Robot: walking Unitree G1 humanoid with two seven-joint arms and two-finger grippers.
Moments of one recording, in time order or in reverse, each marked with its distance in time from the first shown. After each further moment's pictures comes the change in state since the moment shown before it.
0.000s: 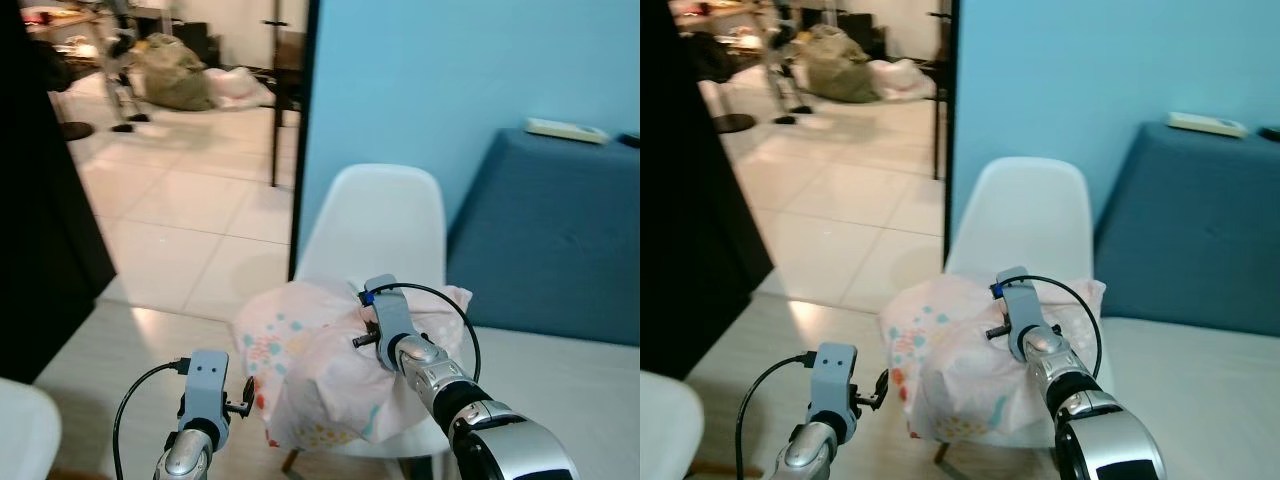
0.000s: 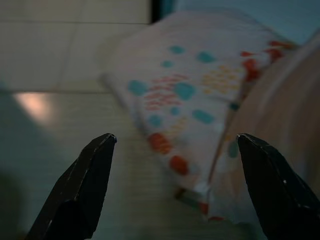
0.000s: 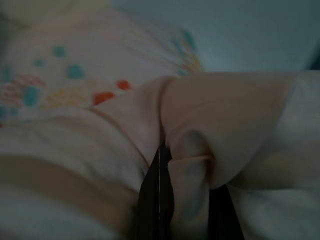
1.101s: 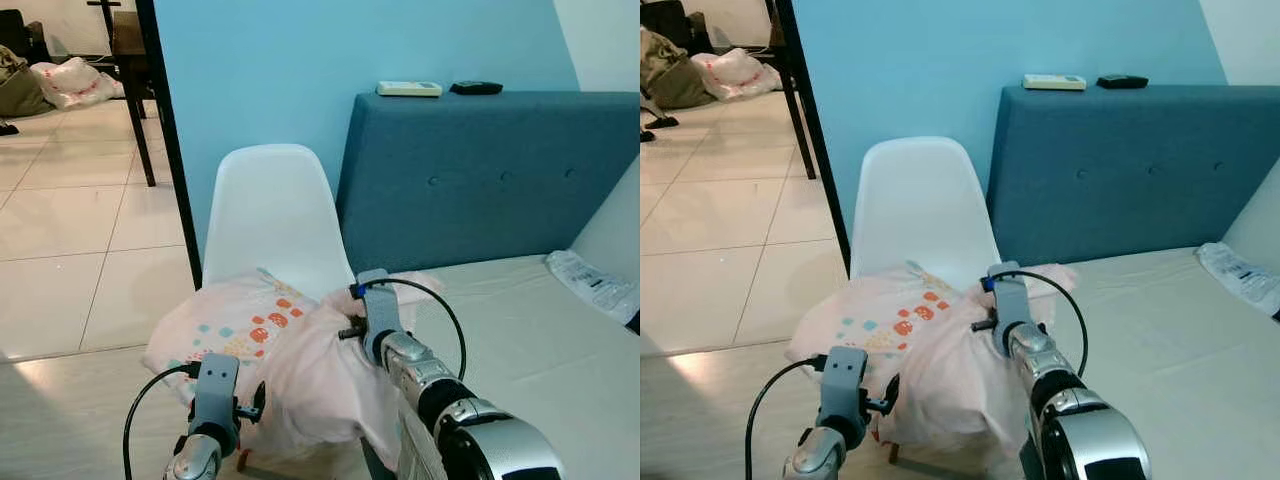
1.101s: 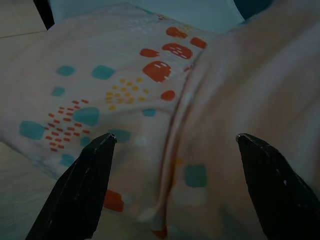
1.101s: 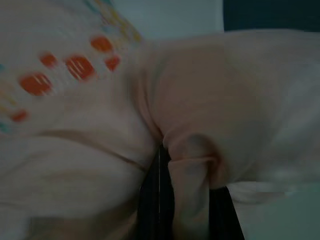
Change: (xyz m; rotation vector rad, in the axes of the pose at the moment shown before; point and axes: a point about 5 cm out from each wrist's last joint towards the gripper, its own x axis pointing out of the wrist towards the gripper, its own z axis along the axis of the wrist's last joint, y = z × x) left arm -0.004 -0.011 0.000 -0.008 -0.005 -0.046; right arm 0.002 0.017 -0.007 0.051 0.027 -0.004
